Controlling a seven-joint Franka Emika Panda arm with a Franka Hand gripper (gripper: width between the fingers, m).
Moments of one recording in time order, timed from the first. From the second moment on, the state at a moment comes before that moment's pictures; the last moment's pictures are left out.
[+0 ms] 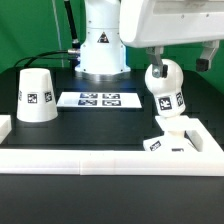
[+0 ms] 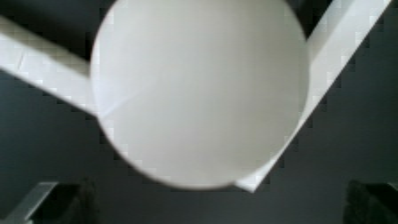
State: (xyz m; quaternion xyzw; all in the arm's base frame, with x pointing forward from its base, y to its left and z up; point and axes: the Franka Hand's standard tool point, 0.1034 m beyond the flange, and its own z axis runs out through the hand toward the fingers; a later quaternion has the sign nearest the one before) arm 0.624 0.093 0.143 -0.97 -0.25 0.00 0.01
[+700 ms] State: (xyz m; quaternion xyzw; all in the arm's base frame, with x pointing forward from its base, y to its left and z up) arm 0.614 0.075 0.136 -0.97 -0.24 0.00 0.01
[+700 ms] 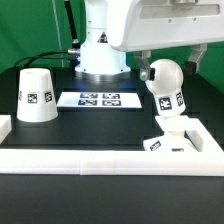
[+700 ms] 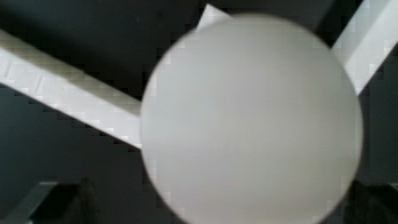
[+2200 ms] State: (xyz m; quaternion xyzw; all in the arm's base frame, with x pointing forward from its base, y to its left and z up) arm 0.599 0.080 0.120 -0.97 -0.25 0.00 0.01
